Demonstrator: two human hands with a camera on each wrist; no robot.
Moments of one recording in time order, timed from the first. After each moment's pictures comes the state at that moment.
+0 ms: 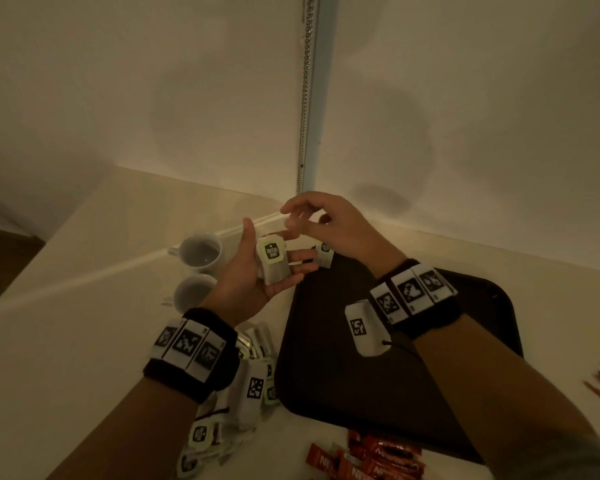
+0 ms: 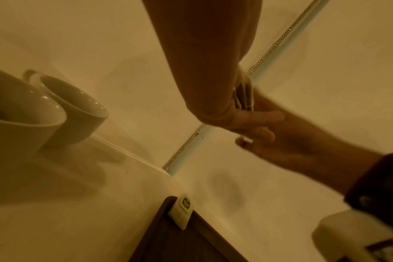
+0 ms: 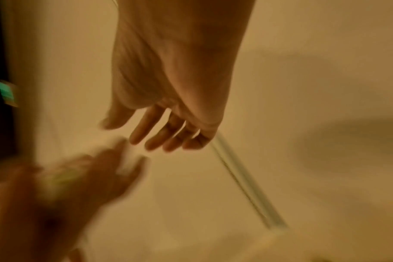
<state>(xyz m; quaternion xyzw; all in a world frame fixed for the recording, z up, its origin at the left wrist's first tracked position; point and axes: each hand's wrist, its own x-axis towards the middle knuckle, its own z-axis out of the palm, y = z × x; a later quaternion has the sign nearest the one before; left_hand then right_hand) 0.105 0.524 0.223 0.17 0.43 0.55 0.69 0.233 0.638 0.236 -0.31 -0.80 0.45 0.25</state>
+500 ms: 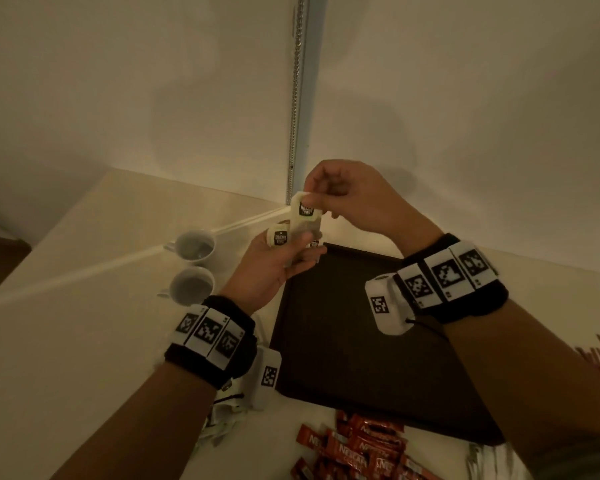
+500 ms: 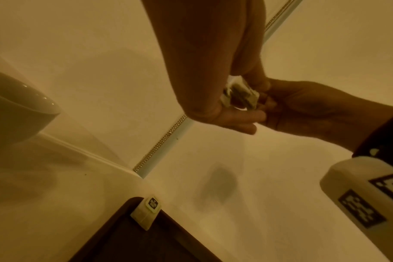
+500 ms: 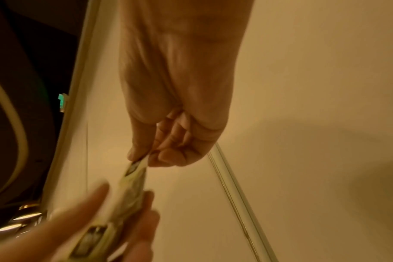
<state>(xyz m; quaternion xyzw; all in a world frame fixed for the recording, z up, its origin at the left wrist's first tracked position) 0.139 0.516 0.241 0.28 0.42 0.59 0.63 0.265 0.620 0.313 -0.32 -0.81 0.44 0.23</state>
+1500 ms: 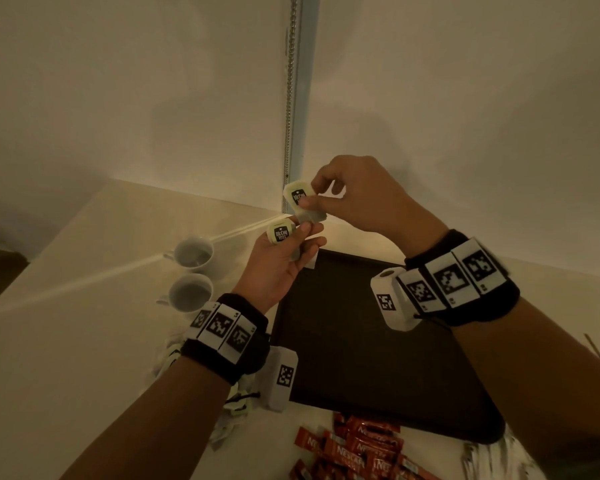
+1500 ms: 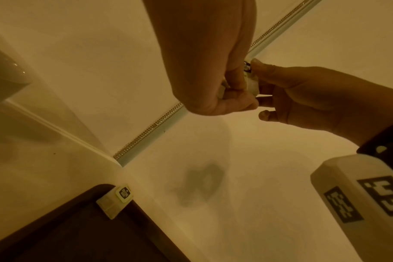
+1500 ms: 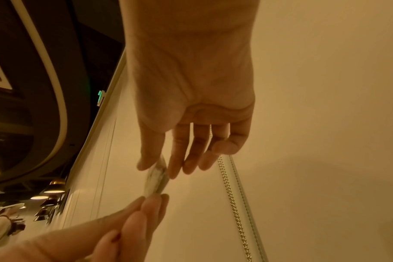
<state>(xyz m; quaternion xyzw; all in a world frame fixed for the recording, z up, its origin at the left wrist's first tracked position) 0.156 0.525 0.253 0.18 0.37 0.67 0.63 0.272 0.615 0.338 -0.37 -0.90 0.17 0.19</state>
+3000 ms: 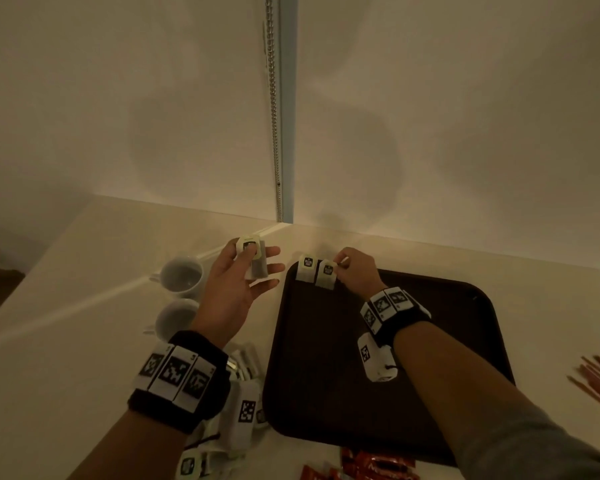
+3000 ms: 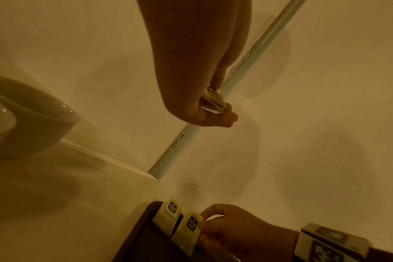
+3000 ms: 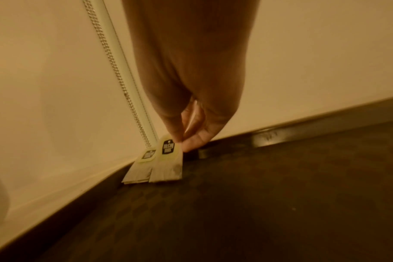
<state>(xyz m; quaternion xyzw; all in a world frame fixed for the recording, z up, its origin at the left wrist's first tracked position) 0.115 0.534 0.224 0.23 0.50 0.64 0.53 0.300 0.675 0.120 -0.60 -0.70 0.34 0.16</state>
